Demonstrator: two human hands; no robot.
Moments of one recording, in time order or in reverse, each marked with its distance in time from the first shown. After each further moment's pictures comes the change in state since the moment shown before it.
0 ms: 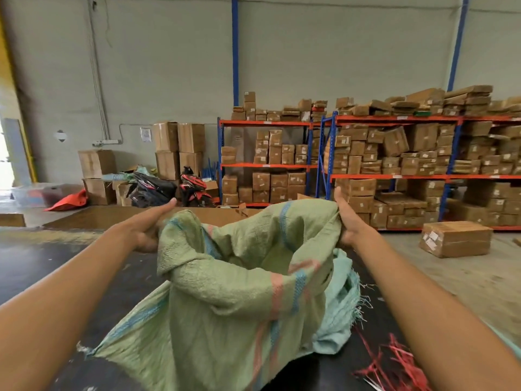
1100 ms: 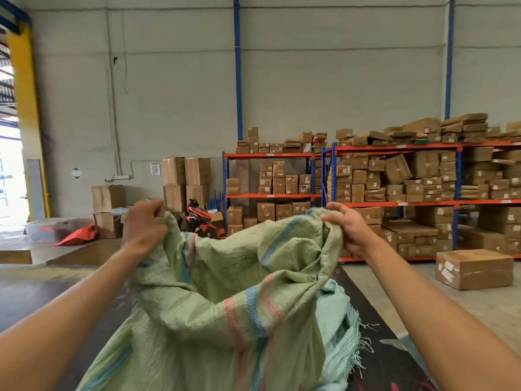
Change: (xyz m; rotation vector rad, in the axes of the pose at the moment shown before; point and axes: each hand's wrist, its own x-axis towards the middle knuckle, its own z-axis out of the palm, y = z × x) left_hand -0.043 0.030 0.075 0.951 0.809 1.223; right_hand -0.011 -0.075 -0.037 -0.235 -0.152 -0.415
